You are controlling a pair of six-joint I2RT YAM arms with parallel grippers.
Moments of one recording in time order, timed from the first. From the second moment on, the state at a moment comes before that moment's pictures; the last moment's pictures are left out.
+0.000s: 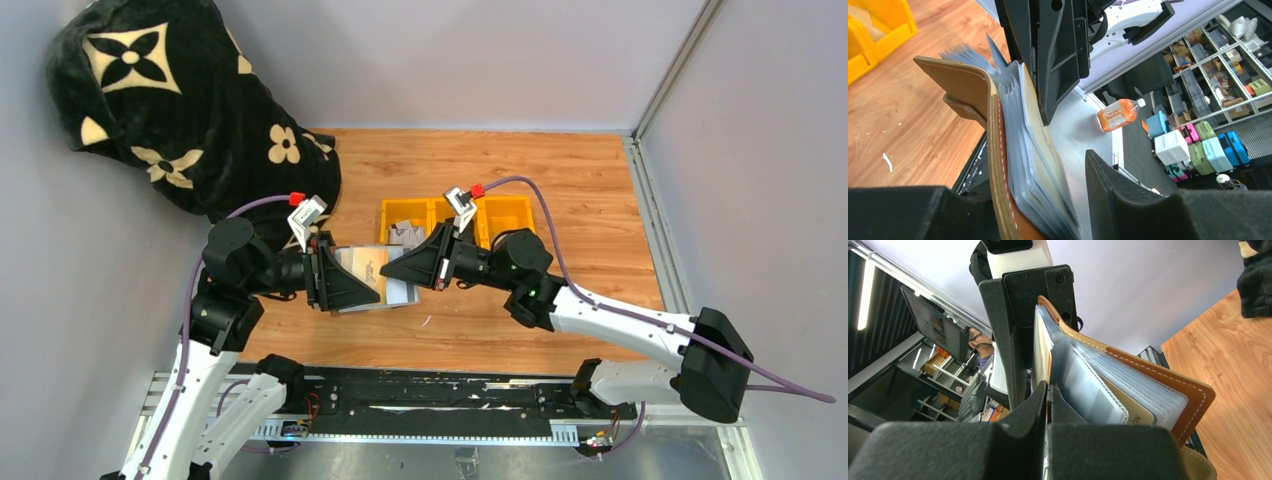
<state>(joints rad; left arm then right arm) -0.32 0.64 0.91 -0.38 1.12 -0.68 1.00 1.21 0.80 0.73 -0.43 1.06</state>
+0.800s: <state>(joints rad) -0.32 0.65 0.91 -0.34 1.12 -0.73 1.00 1.09 0.68 0.76 -0.42 1.05</state>
